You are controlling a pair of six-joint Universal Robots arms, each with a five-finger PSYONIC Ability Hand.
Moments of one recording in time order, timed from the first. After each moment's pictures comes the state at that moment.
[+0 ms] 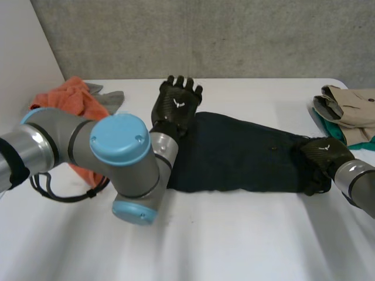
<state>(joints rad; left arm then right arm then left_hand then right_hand) 3.98 -2.26 -1.21 3.55 -1.72 3.66 1.65 -1.14 1.67 -0.05 1.34 2.63 0.19 0.20 0.21 0.20 0.05 0.41 0.42 0.41 0.41 0.24</state>
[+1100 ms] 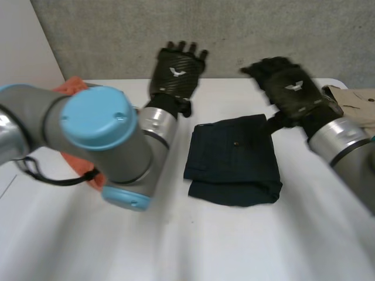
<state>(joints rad) 3.98 -2.16 -1.16 3.53 -1.68 3.55 1.81 -1.39 1.68 -0.40 1.11 2.93 0.19 0.20 0.21 0.20 0.05 0.23 0.22 0.22 0.21 0.05</state>
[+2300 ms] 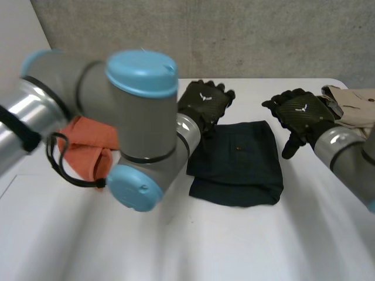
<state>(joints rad) 3.90 -2.32 -0.72 2.87 -1.63 3.42 1.82 -1.26 1.56 -0.10 1.31 2.63 0.19 0.20 0.21 0.20 0.05 0.21 0.19 0.22 0.21 0.05</state>
